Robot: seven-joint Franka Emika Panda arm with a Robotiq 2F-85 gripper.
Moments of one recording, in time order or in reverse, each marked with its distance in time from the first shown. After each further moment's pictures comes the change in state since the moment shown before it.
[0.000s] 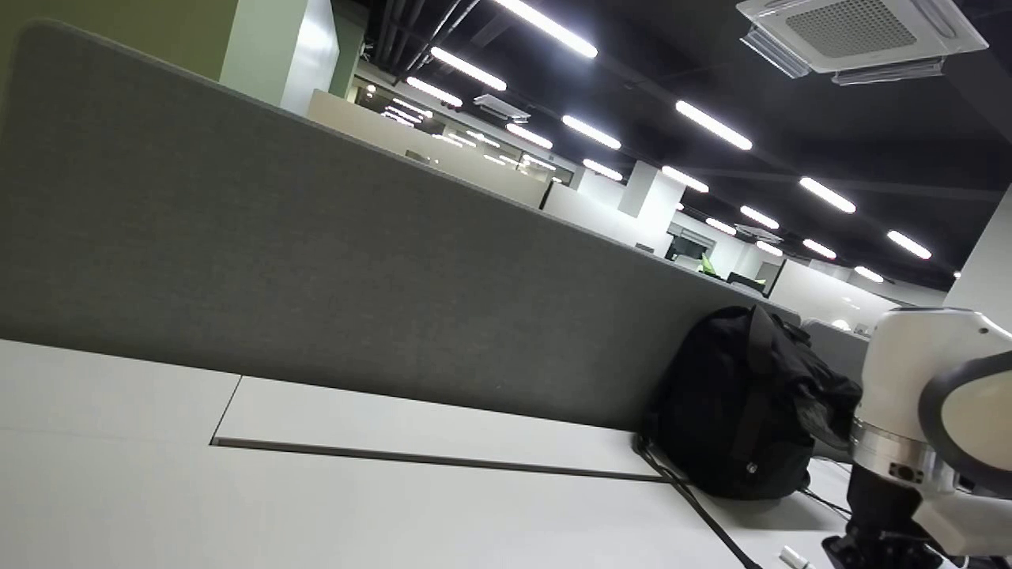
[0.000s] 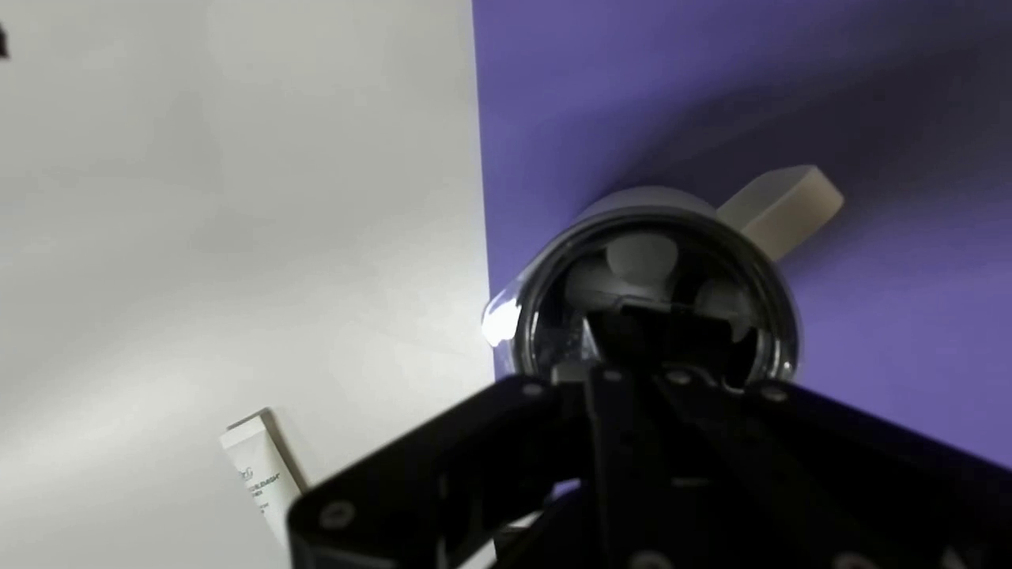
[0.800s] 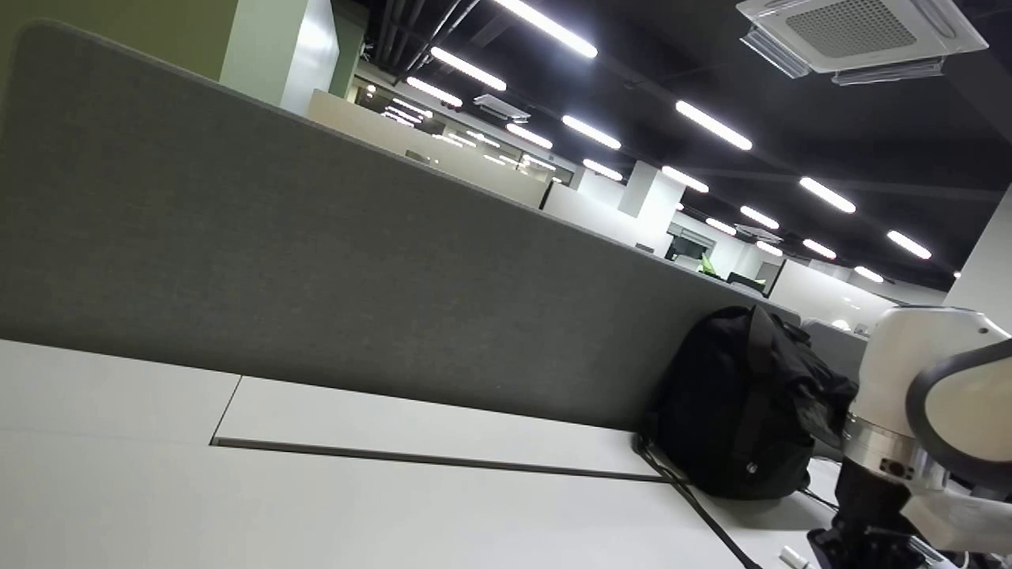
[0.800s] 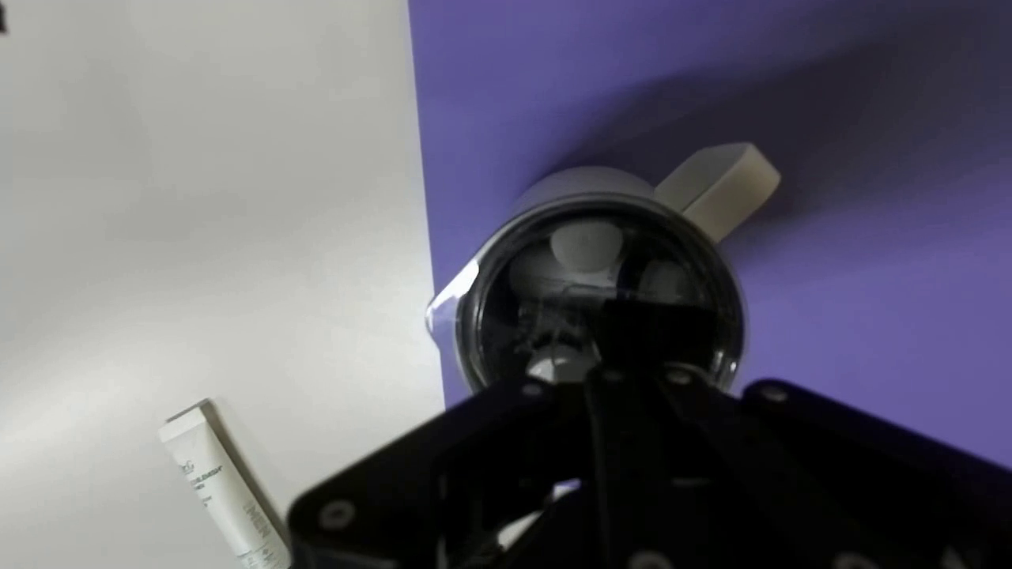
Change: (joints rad) arm -0.005 0.007 0.024 0.000 0.089 0.044 -0.060
